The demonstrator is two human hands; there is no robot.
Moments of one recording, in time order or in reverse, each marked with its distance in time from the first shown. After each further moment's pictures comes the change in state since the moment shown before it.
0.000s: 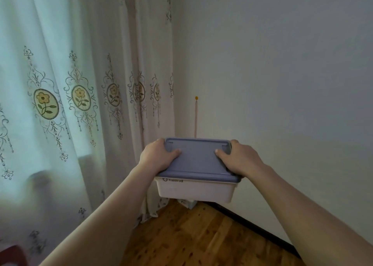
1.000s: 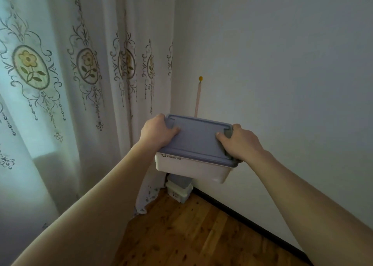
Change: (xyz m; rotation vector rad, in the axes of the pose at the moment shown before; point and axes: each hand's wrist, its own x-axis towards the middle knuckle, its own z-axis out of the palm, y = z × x) left_hand 0.282 -0.102 0.076 -0.098 -0.030 0.014; right_hand 0.256 -0.068 0.125 -0.074 0.015 0.101
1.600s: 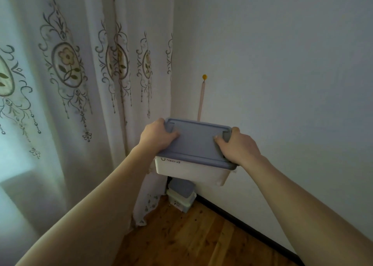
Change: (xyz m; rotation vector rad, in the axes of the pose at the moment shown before) left_hand 0.136 -0.040 0.064 0.011 -0.079 -0.021; right_hand 0.132 -0.007 0.076 0.014 0.028 0.021
